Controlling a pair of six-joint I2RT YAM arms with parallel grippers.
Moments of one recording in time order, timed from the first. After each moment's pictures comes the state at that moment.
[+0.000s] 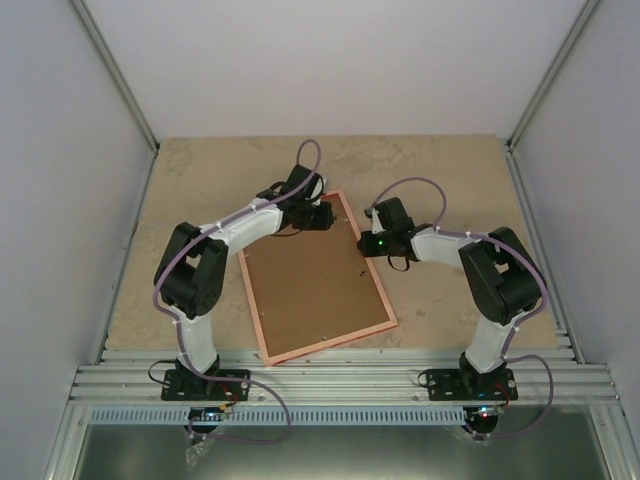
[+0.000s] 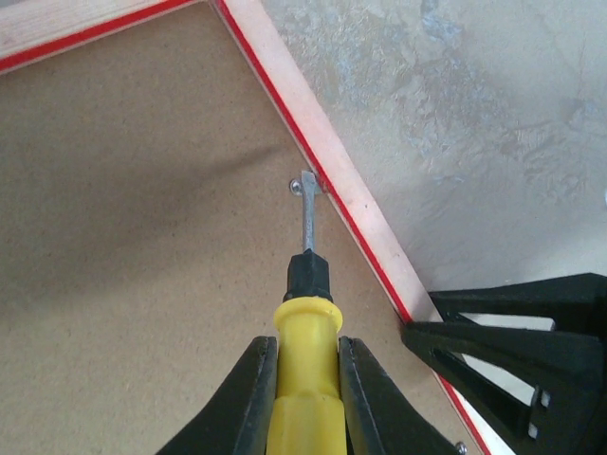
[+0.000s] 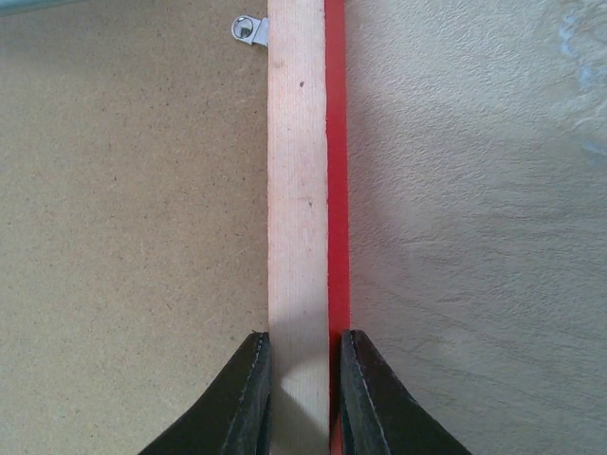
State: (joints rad) left arm -0.54 1.87 1.34 -0.38 0.23 -0.43; right arm 0.52 1.81 0.95 -0.08 -0.17 0.37
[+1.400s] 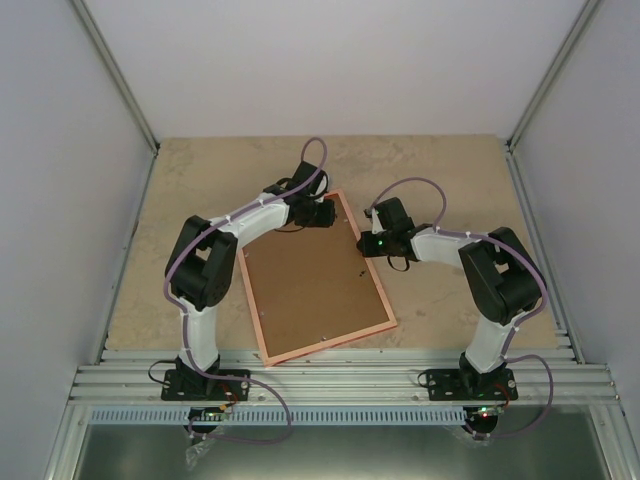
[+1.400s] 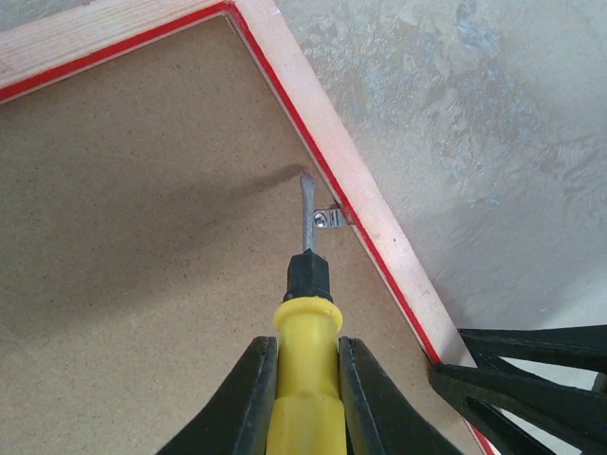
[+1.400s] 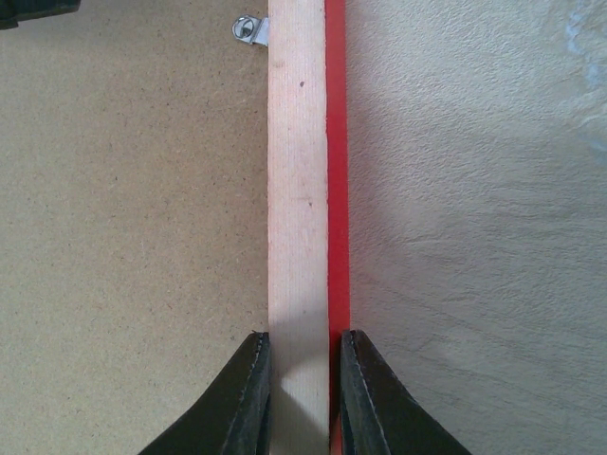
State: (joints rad) left arm -0.54 1.97 1.44 -0.42 0.19 -0.42; right arm 0.52 1.81 0.95 -0.08 -0.18 0.37
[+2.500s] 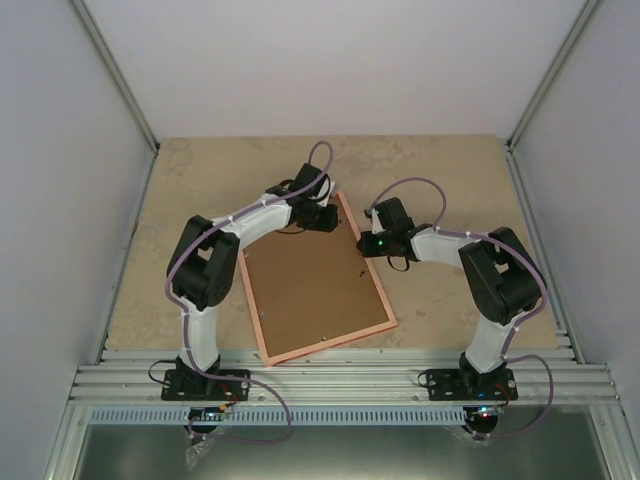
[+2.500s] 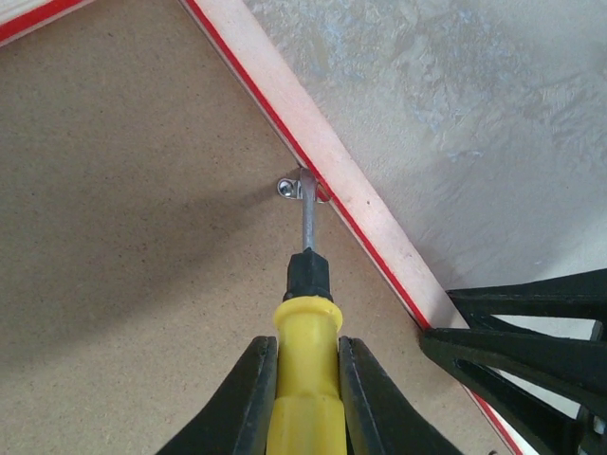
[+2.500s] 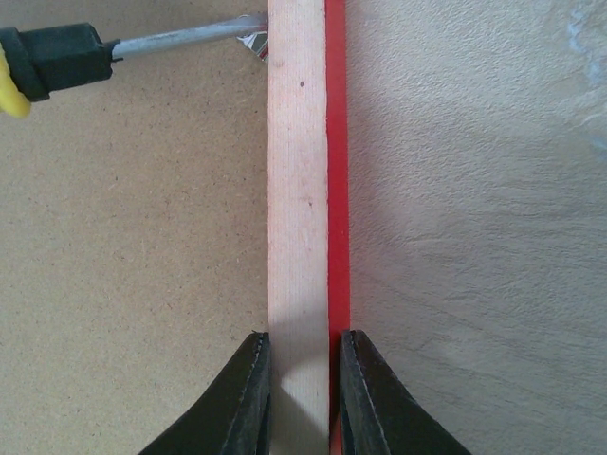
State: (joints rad) left arm -0.56 1.98 1.44 -0.45 0.25 -0.33; right arm 0.52 1.81 0.95 -0.08 -0.18 0.37
